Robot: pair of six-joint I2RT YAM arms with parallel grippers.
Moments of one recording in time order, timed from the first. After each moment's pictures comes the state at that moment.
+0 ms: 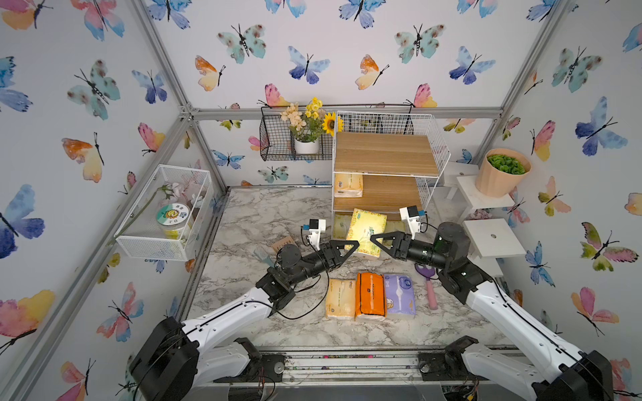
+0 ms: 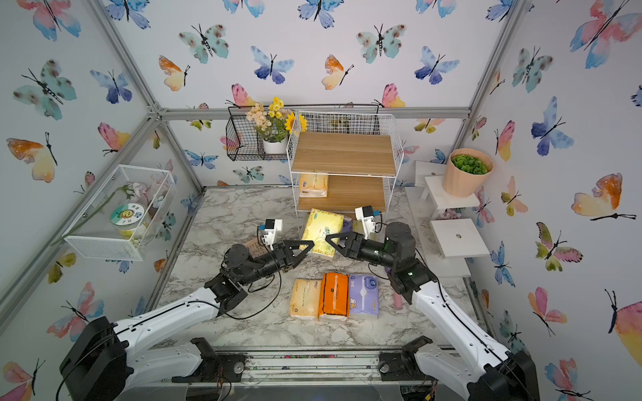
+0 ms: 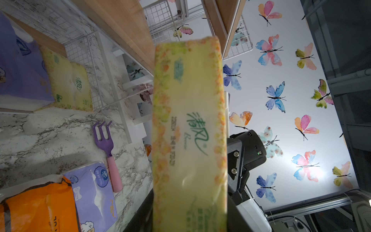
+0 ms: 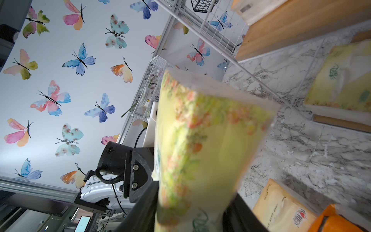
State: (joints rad) left arm -0.77 1.16 0.62 0.64 0.41 -1.28; right arm 0.48 1.04 0.77 0.12 -0.74 0.94
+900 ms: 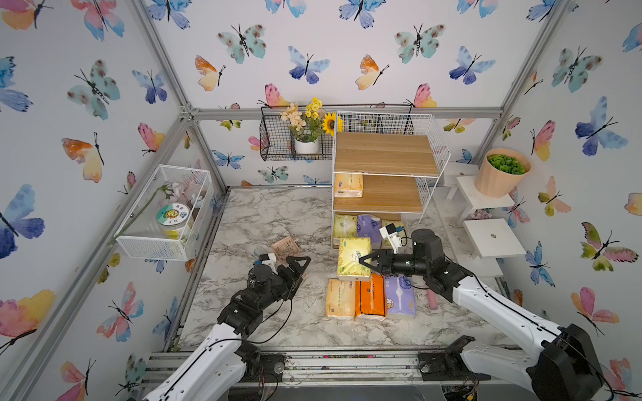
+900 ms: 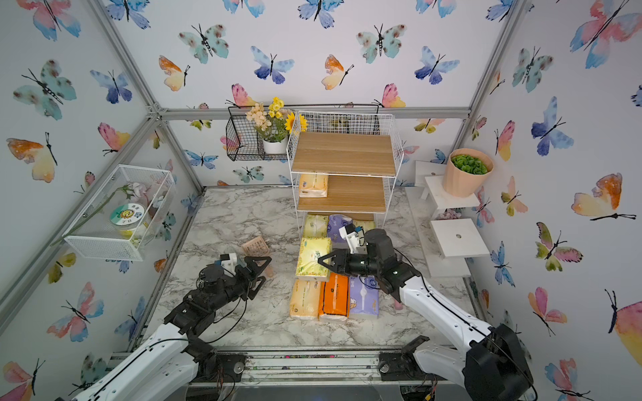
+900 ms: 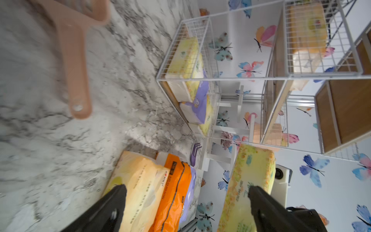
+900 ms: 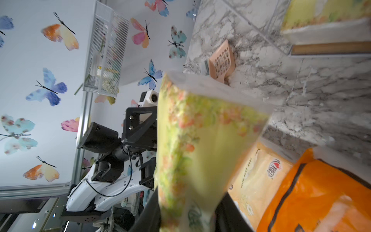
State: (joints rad) left arm -0.47 0.63 0.34 -0.14 0.20 -1.39; right arm 0.63 1.19 0.74 -0.08 -0.69 0.83
